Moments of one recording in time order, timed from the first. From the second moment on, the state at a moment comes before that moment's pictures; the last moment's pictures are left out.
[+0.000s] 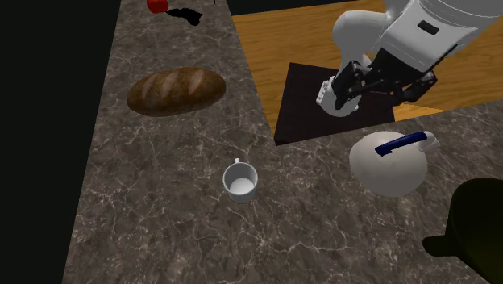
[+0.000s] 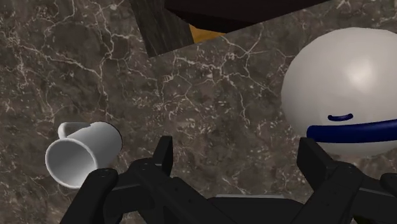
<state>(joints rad) -0.07 -0.53 -0.07 -2.32 -0.13 1.74 -0.28</state>
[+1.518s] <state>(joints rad) -0.18 0.13 -0.27 -2.02 -0.06 2.16 -0.52</state>
